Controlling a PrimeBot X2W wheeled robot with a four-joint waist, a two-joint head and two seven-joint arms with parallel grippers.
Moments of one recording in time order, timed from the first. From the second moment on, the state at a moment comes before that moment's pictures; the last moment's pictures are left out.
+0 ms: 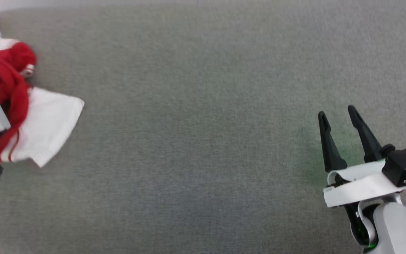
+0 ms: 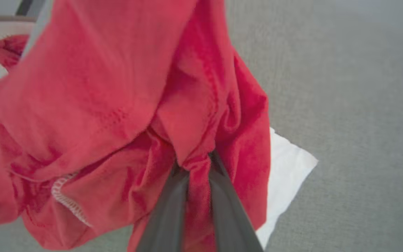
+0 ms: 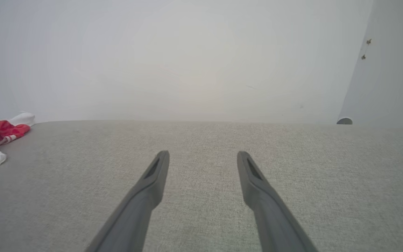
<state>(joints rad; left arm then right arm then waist) -0.85 0.58 -0.03 0.76 -0.65 -0.08 0.68 -0.30 -0.13 0.12 0.15 0.23 0.13 -0.25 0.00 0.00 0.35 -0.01</state>
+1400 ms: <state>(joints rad) -0.94 0.52 -0.35 0.17 -0.86 -0.13 0.59 -0.17 -0.11 -0.12 0.16 0.19 0.13 -0.24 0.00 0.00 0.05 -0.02</state>
